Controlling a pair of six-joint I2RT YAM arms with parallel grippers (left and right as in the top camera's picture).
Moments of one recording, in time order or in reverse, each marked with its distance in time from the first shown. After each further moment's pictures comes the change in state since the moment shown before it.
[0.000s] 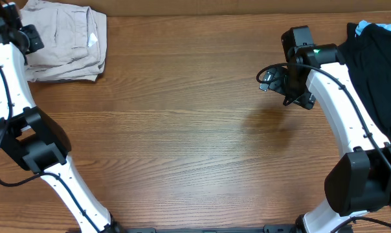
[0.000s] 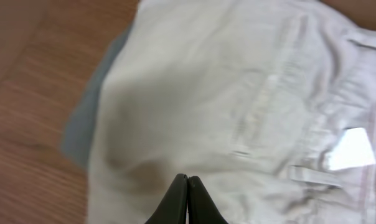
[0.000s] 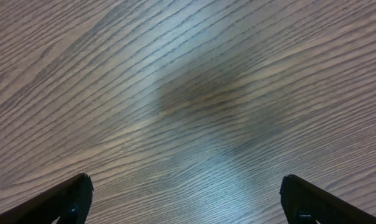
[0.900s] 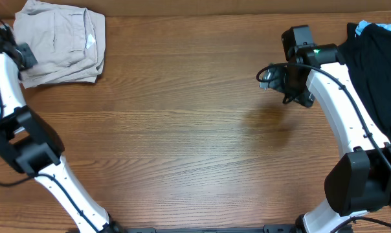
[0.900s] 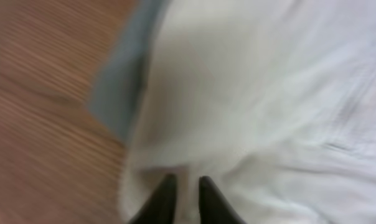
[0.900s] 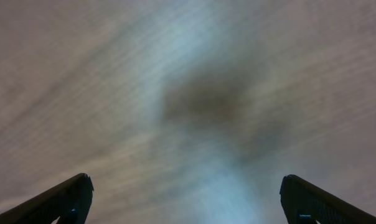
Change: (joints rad) left arm 0.071 0.026 -0.080 0.013 -0.063 -0.009; right arm 0.000 0.000 0.000 0.042 0.000 0.002
